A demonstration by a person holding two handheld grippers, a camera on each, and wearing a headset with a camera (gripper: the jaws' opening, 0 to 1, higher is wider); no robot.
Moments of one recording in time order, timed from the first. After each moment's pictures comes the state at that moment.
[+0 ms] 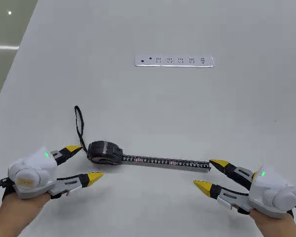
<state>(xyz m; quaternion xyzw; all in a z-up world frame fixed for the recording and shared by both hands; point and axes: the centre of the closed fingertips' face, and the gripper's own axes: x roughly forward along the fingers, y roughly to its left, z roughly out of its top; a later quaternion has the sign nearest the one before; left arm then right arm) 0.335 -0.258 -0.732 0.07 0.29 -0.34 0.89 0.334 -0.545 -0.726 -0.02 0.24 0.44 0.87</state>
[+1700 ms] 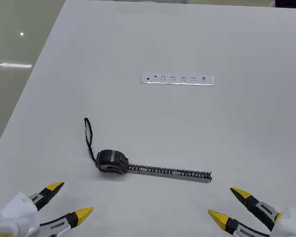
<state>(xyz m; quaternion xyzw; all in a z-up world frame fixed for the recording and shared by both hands) 0.254 -0.216 -0.720 0.01 0.29 -0.25 0.93 0.279 -0.577 -0.699 -0.02 0.22 0.38 0.90</state>
